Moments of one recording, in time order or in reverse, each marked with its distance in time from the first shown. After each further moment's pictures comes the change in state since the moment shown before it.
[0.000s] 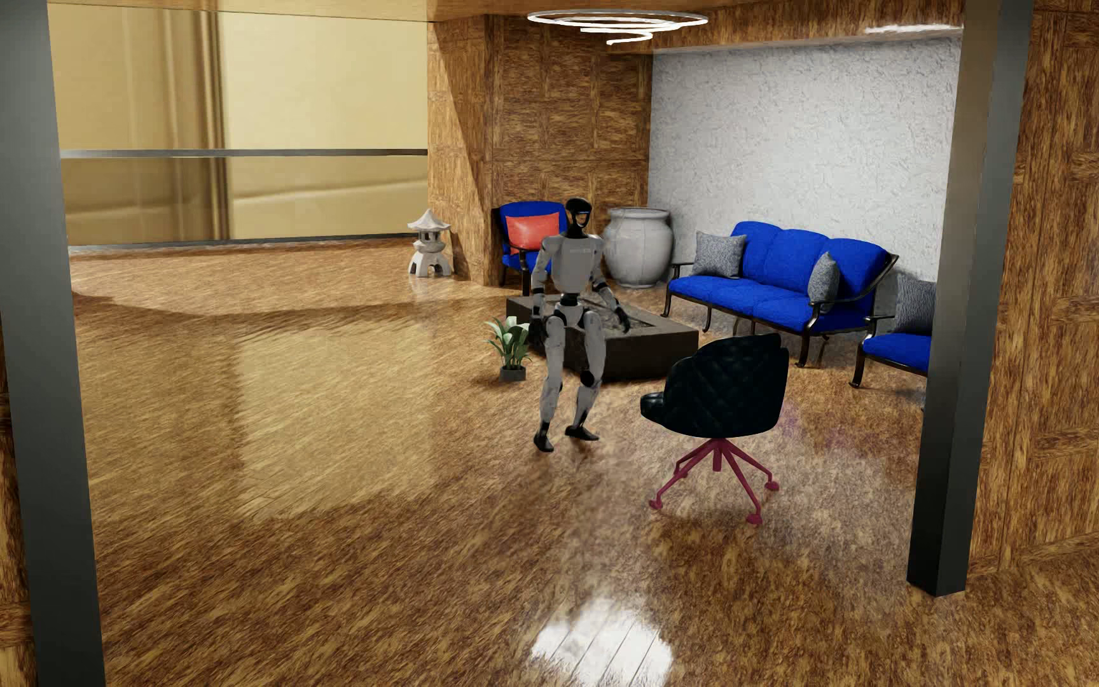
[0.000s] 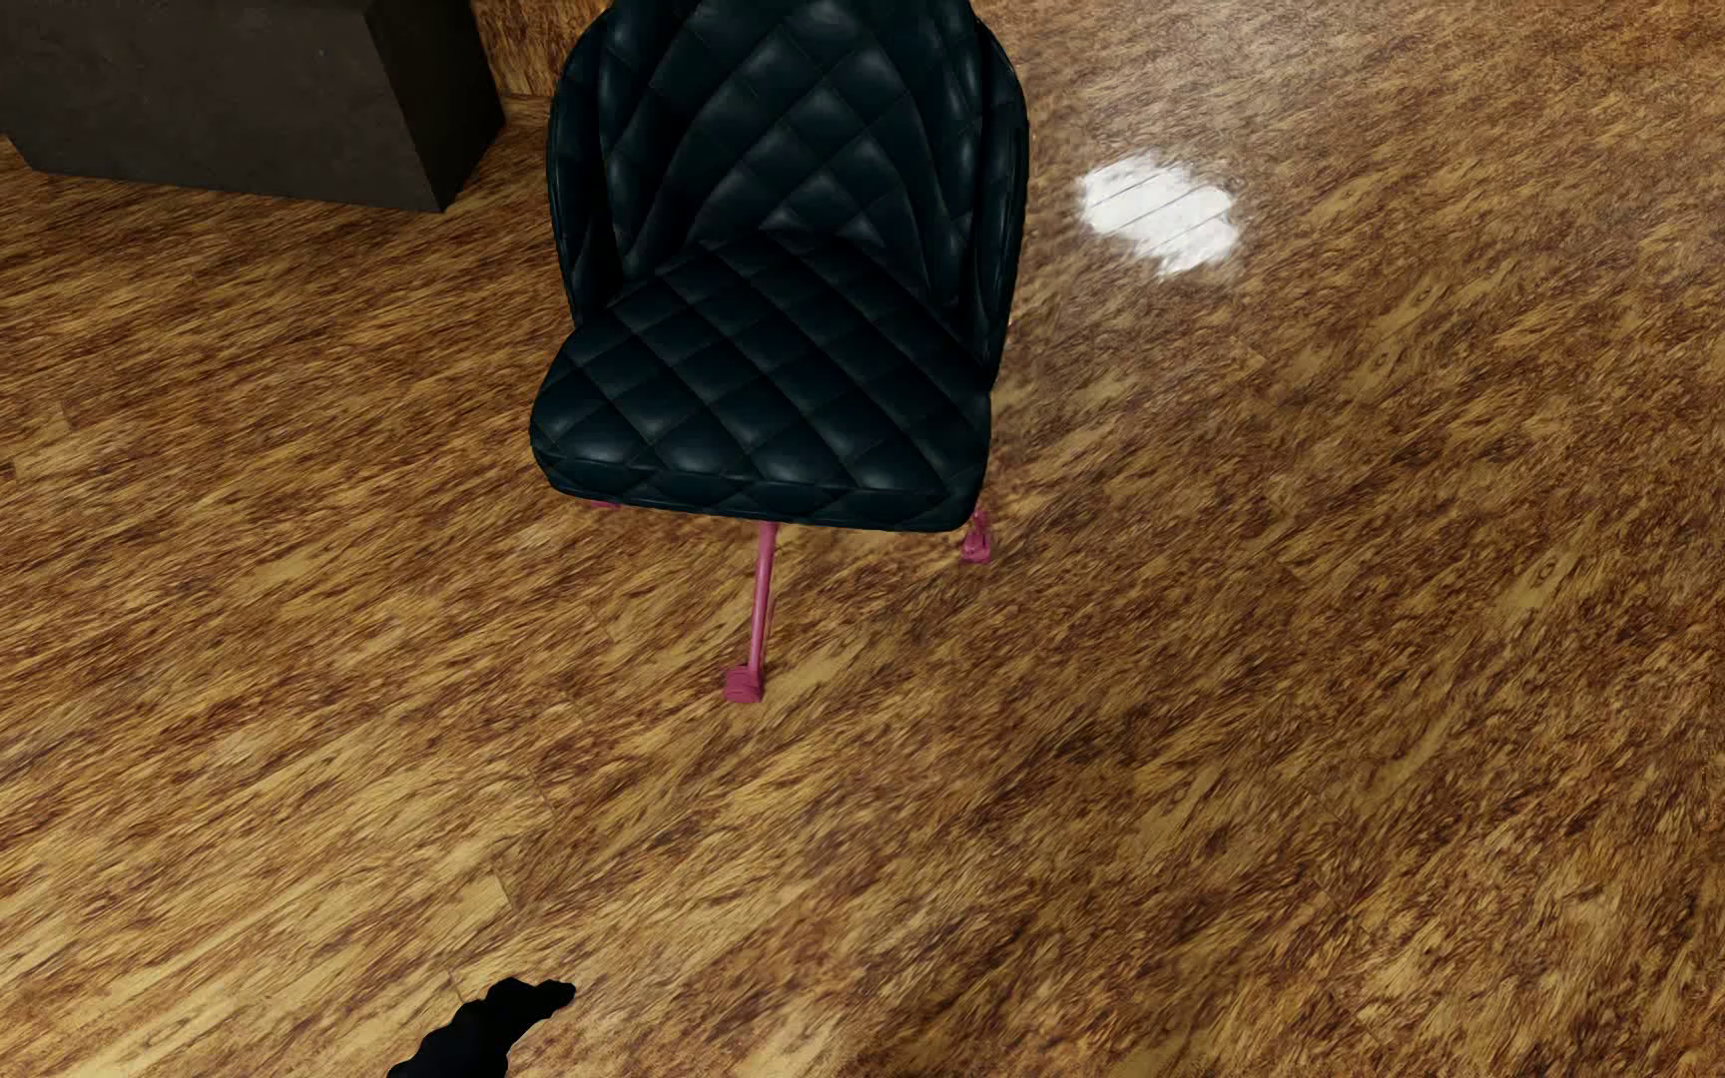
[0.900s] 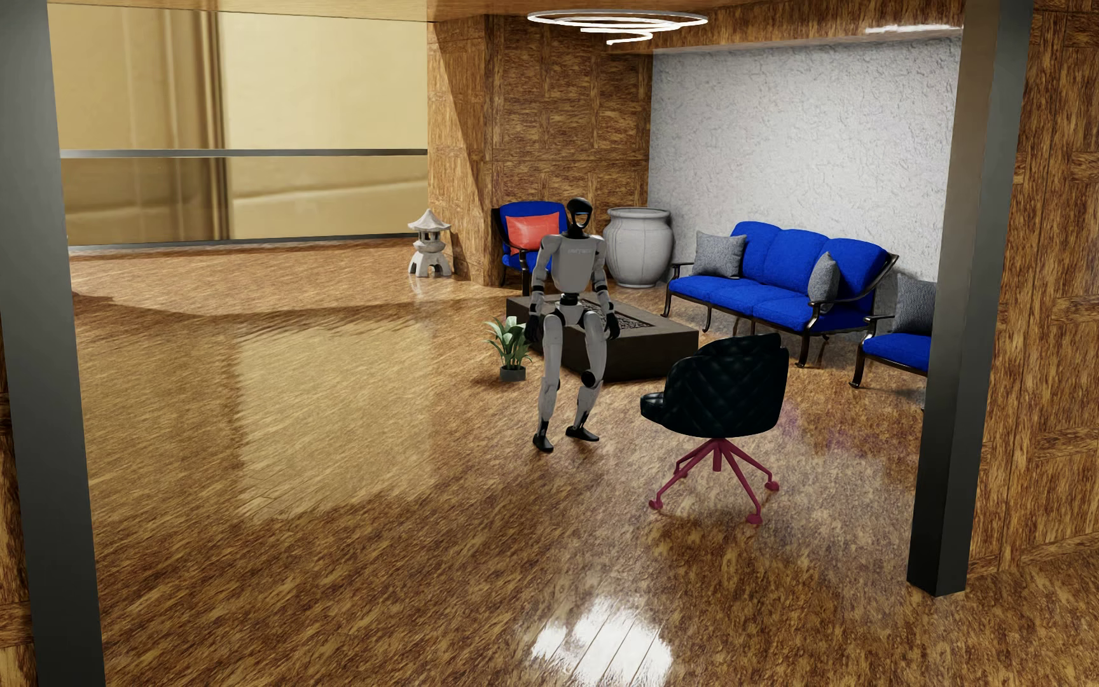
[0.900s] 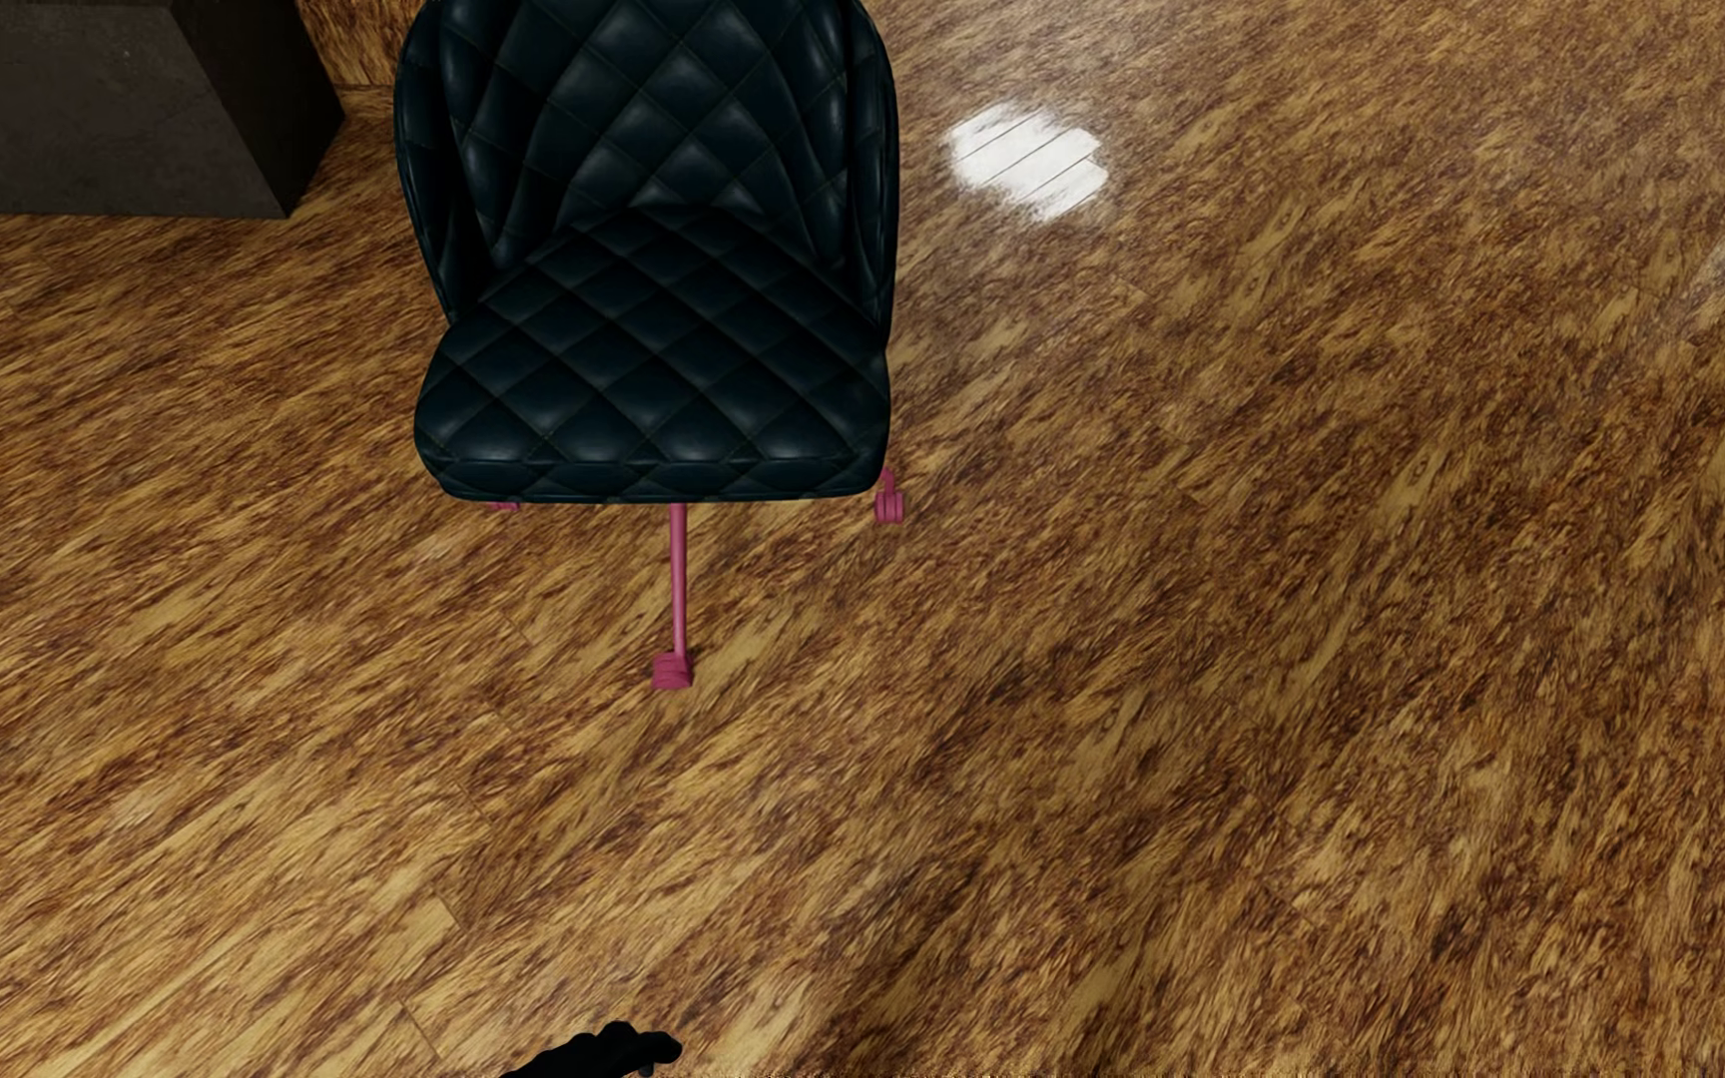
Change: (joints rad) body -0.012 -0.049 -0.001 0.048 0.069 0.005 0.131 0.124 0.020 0.010 -0.051 -0.060 0.010 -0.010 0.047 0.012 0.030 0.027 0.014 -0.219 -0.053 0.102 -0.064 0.085 0.055 0.007 -0.009 -0.124 -0.046
